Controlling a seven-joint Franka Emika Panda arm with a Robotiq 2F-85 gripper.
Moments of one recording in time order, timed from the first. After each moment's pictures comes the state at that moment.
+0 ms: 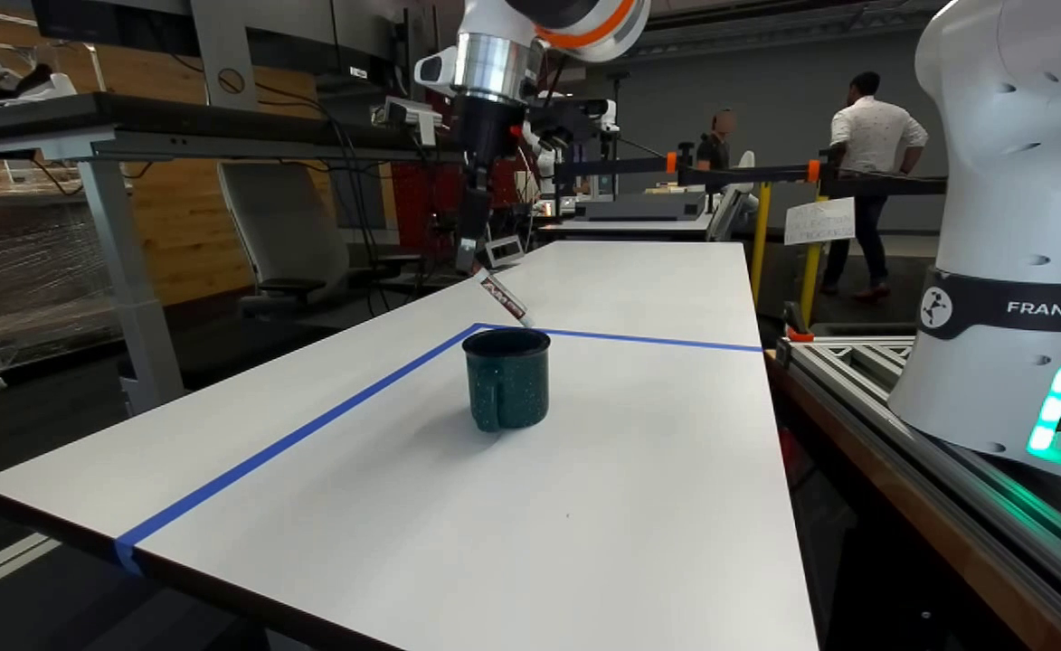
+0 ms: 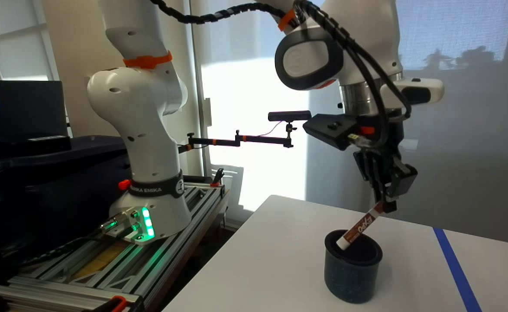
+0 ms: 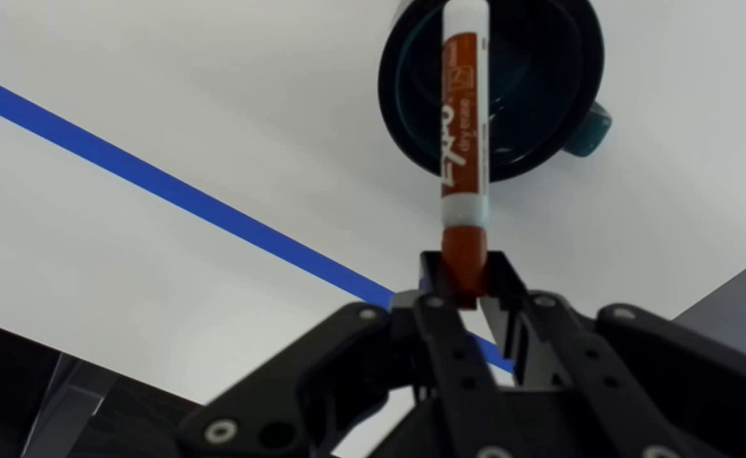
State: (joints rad) arm 0.00 -0.07 -0.19 -2.56 0.15 2.74 -0.64
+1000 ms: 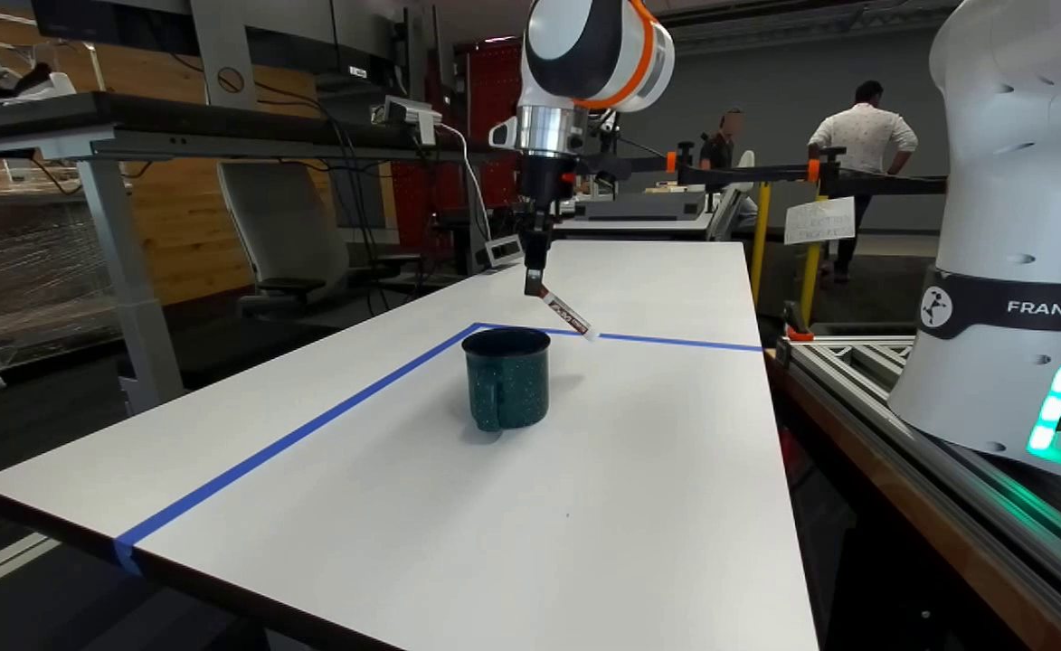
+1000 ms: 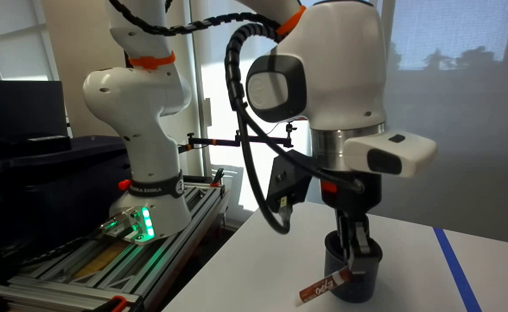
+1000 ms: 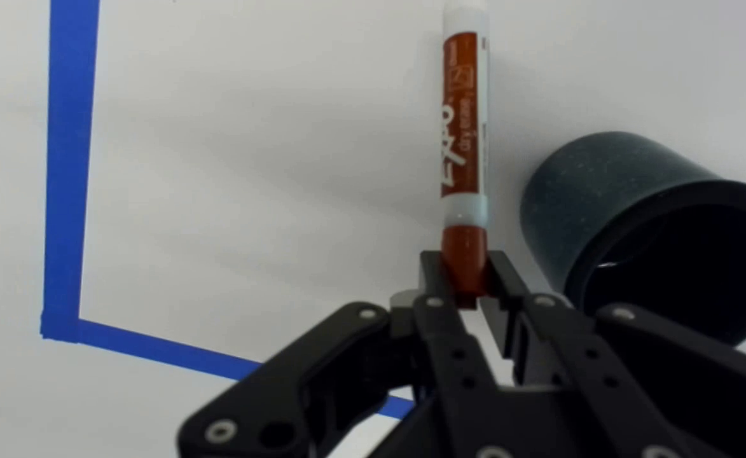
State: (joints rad) arm -0.14 0.03 -0.27 -2.60 0.18 2.77 -0.65
